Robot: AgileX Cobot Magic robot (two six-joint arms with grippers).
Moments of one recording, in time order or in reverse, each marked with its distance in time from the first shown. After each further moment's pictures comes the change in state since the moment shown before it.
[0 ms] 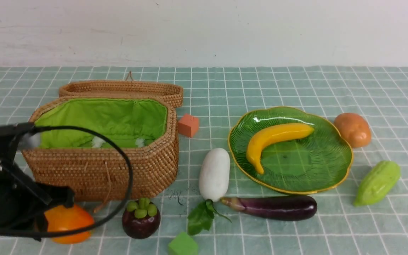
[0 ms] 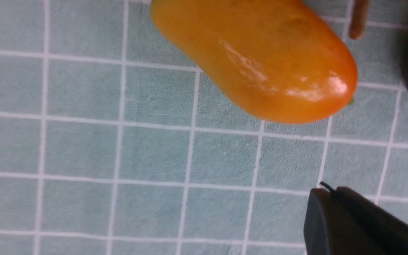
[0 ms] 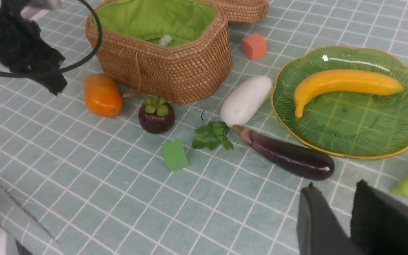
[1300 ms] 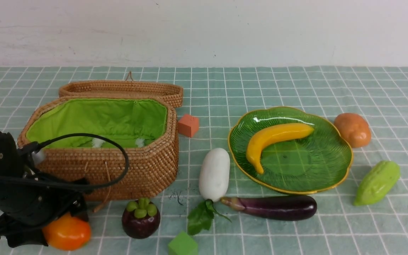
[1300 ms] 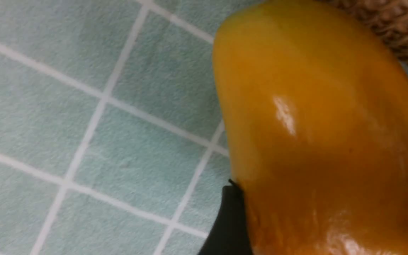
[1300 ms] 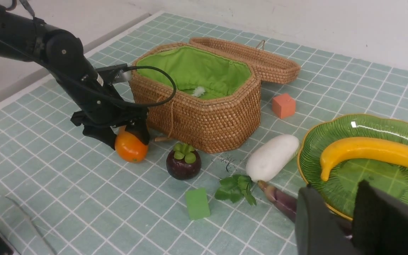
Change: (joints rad) right arm 0.000 0.001 0.003 0.140 -0.107 -0.157; left arm 0.026 0.266 0.032 0.019 -0.286 -0.314
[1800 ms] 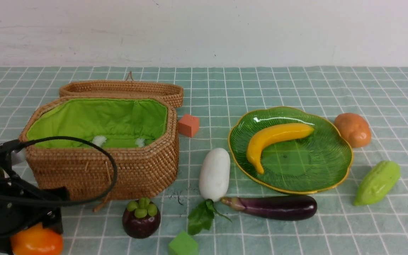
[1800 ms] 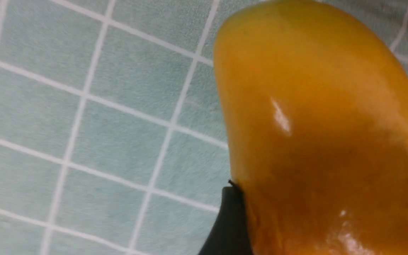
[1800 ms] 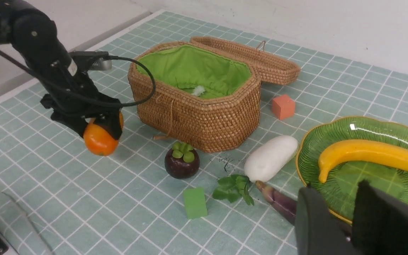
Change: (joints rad) right arm 0.000 0.000 0.002 0.001 -0.001 -0.023; left arm 0.000 -0.173 0.005 0.116 0.212 0.099
